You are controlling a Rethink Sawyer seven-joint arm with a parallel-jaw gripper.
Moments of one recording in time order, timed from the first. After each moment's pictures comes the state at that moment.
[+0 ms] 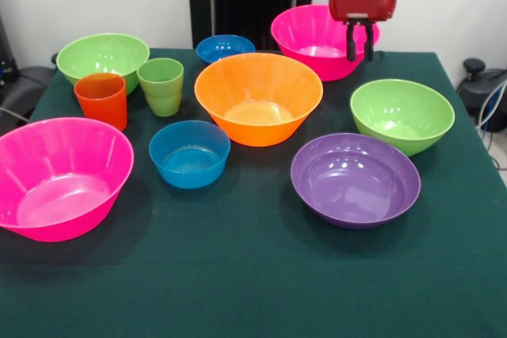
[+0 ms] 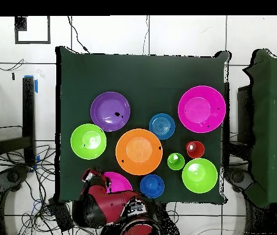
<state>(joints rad) -0.05 -0.61 0.02 2.28 -0.23 -0.43 2.52</state>
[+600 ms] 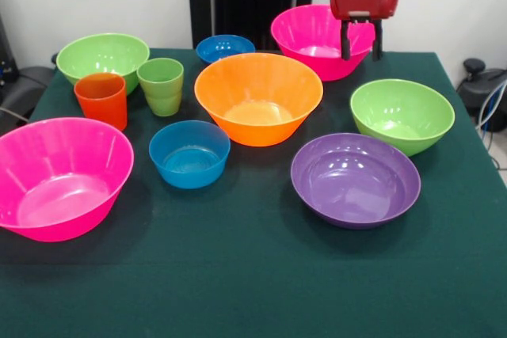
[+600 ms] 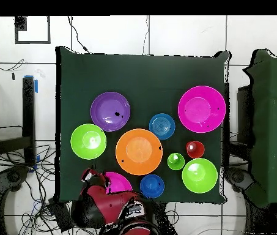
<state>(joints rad) -0.04 -0.62 0.01 2.28 -0.23 -0.43 2.52</state>
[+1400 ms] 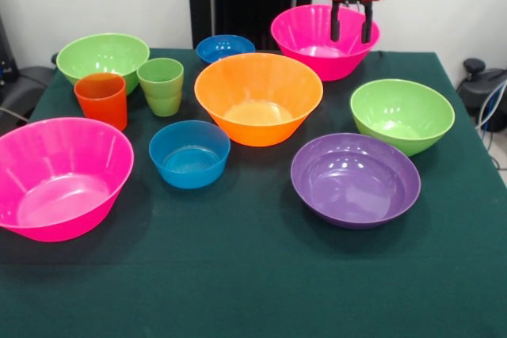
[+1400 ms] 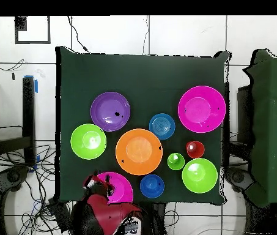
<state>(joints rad) 0.02 -0.70 -0.07 2.36 -0.19 -0.43 2.52</state>
